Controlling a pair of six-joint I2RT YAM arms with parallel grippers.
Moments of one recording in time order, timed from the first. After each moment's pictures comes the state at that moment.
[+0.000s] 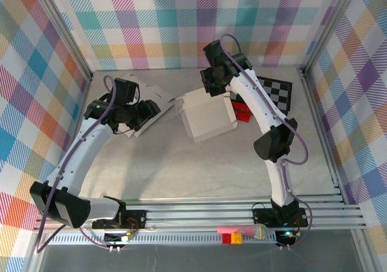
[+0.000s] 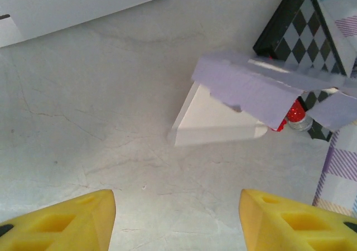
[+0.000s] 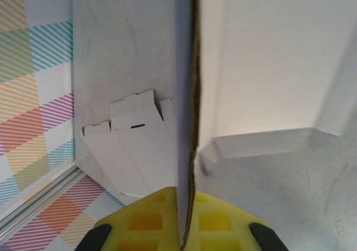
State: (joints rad) left arm -0.31 1.32 1.38 -1.00 0.17 -0.89; right arm 0.56 2.17 2.47 -1.30 -0.01 1.69
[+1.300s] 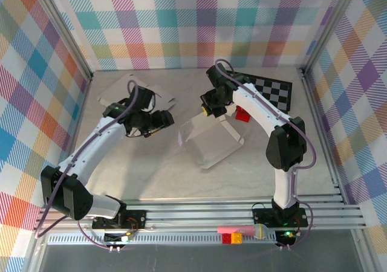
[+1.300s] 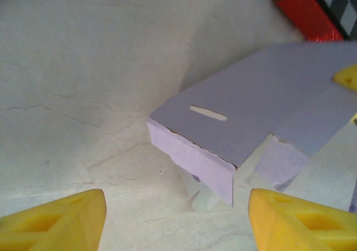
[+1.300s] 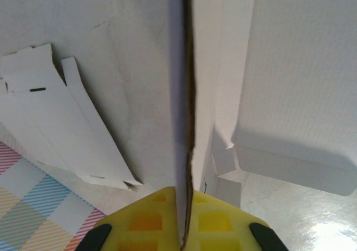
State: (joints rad) left arm -0.45 1.39 1.28 -0.90 0.18 -0.72; right arm 0.55 1.97 1.87 -1.03 -0.24 1.53
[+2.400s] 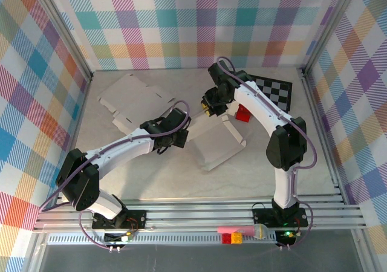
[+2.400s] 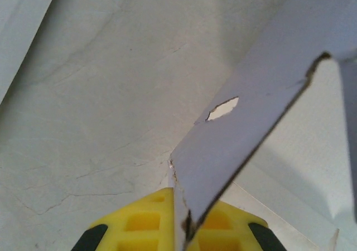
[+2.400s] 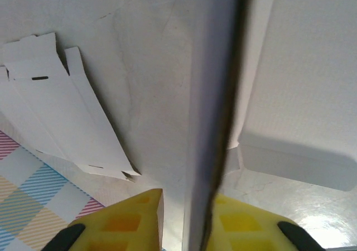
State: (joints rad) left arm -0.75 1.50 1.11 -0.63 -0.26 -0.34; right arm 0.54 1.98 1.91 -1.08 -0.26 1.48
